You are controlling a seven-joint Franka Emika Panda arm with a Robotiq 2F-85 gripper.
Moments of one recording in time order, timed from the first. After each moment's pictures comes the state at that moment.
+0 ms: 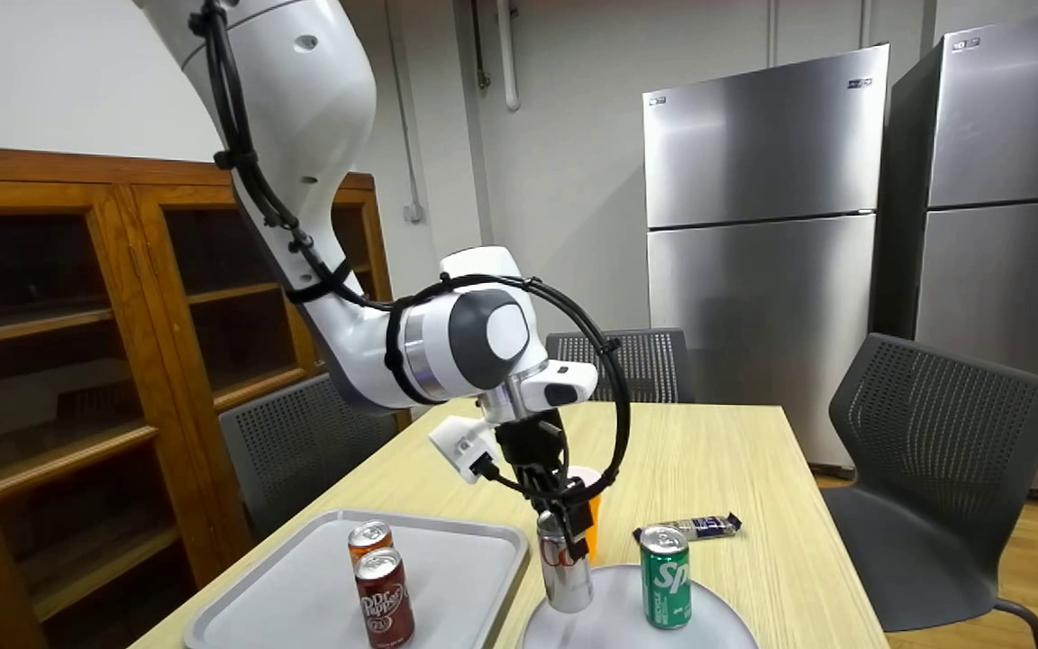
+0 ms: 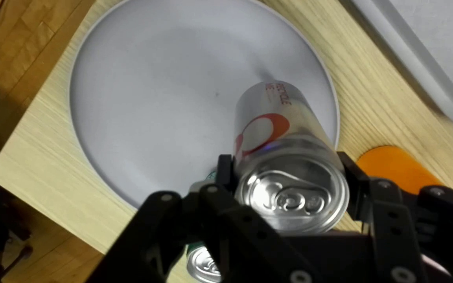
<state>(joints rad) 0.05 0.28 -0.42 -2.47 -0.29 2.80 0.66</state>
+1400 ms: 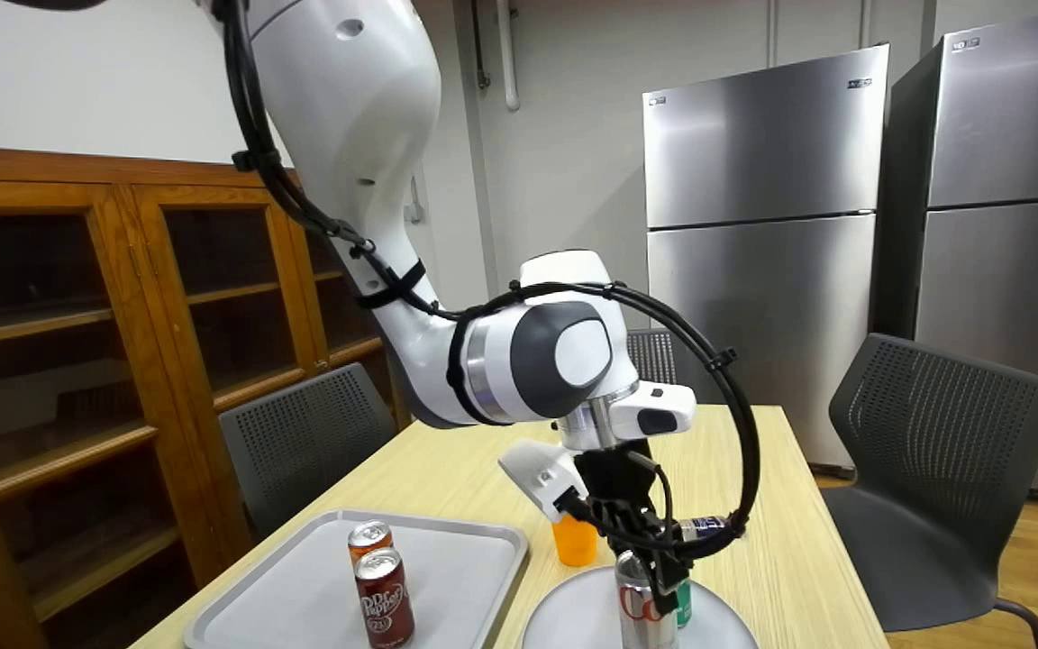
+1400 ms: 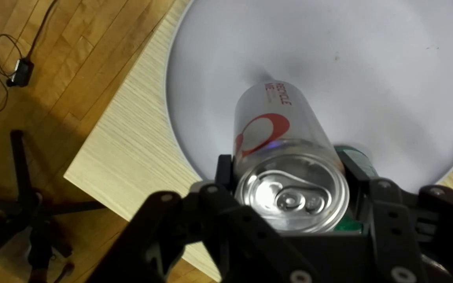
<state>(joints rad) -0.11 0.33 -0.47 -2.43 -0.21 2.79 0.48</state>
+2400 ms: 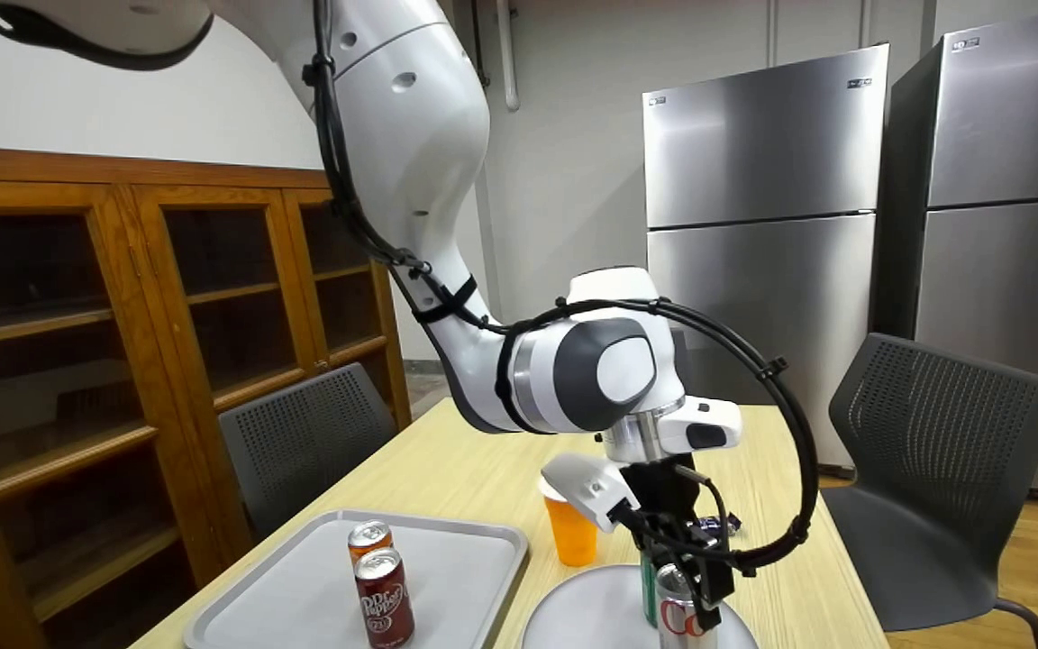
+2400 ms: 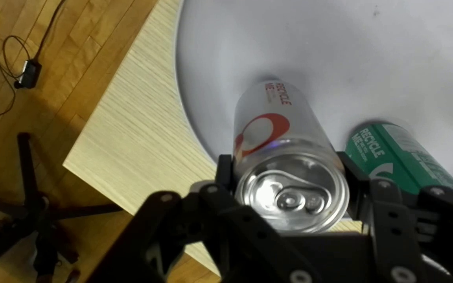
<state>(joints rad) -0.16 0.46 -0.45 -2.30 -0.10 2.76 0.37</state>
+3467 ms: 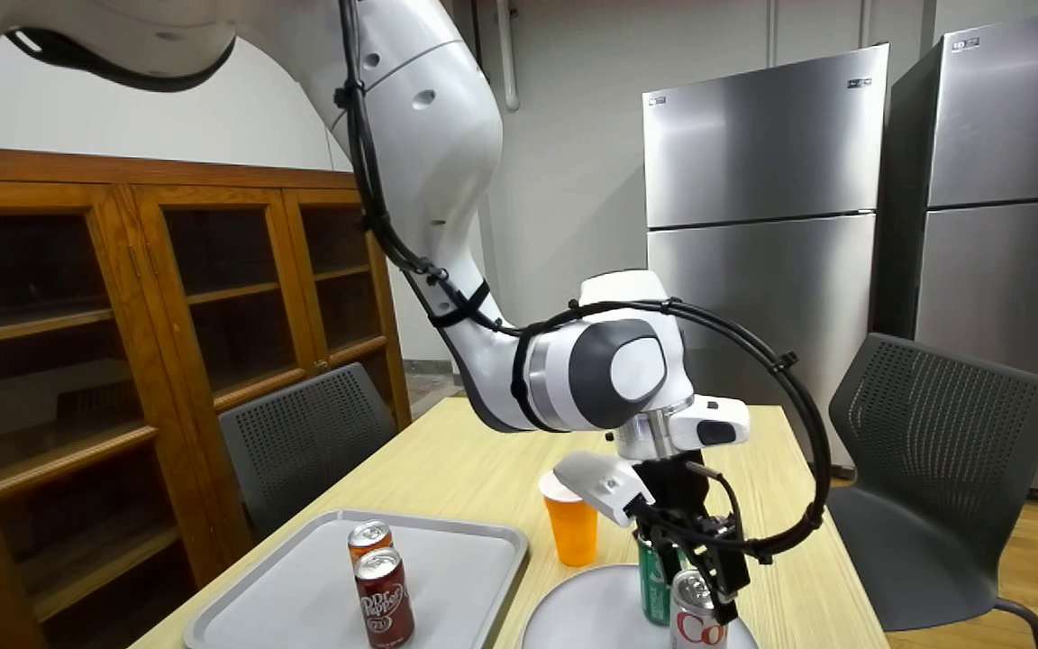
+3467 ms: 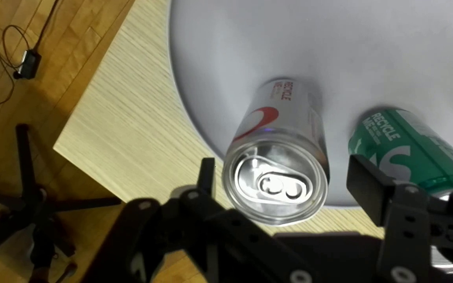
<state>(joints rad) -0.18 0.50 -0.44 -2.24 -0.09 2.74 0.35</state>
